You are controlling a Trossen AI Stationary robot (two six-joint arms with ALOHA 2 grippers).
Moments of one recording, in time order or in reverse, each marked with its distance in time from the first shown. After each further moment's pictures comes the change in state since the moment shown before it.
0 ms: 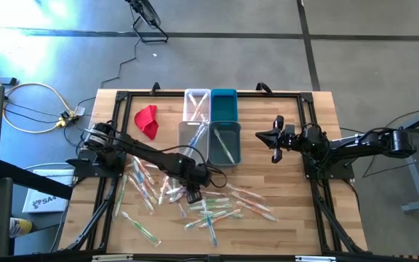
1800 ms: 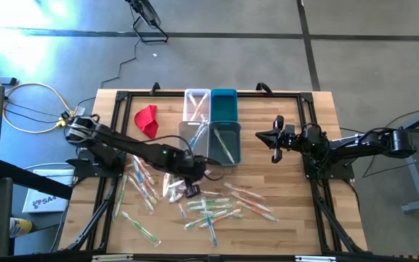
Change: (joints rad) left arm 0.001 -0.210 0.001 0.006 -0.116 0.048; right arm 0.000 0.000 0.000 0.000 0.000 0.000
